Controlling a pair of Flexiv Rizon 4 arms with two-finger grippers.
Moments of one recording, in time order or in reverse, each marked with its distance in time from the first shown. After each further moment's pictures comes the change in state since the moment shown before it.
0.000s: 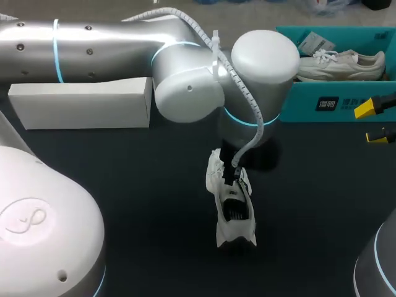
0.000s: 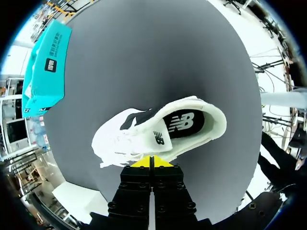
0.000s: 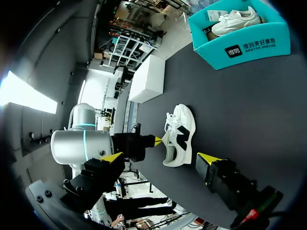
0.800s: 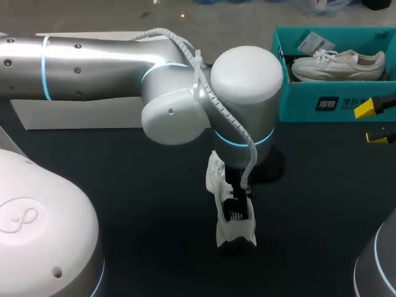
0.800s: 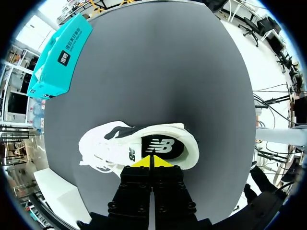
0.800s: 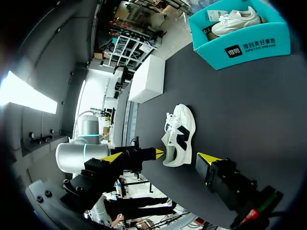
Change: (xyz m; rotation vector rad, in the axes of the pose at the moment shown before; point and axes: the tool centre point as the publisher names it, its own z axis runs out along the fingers) left arm 0.046 -0.026 -0.002 0.153 -0.007 -0.212; right arm 0.000 0.000 0.000 0.000 0.000 0.000
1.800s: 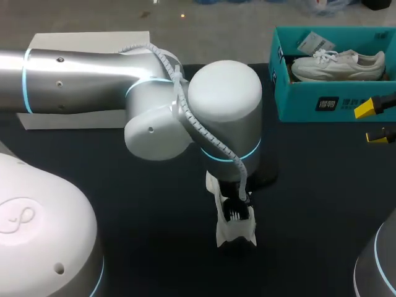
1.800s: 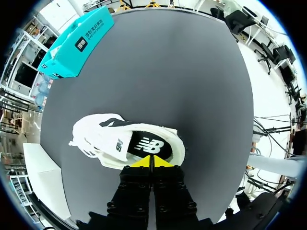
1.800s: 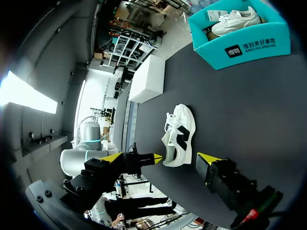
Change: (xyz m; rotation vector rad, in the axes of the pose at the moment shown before) left arm 0.027 0.005 -0.002 0.069 -0.007 -0.237; right arm 0.000 0.000 0.000 0.000 0.000 0.000
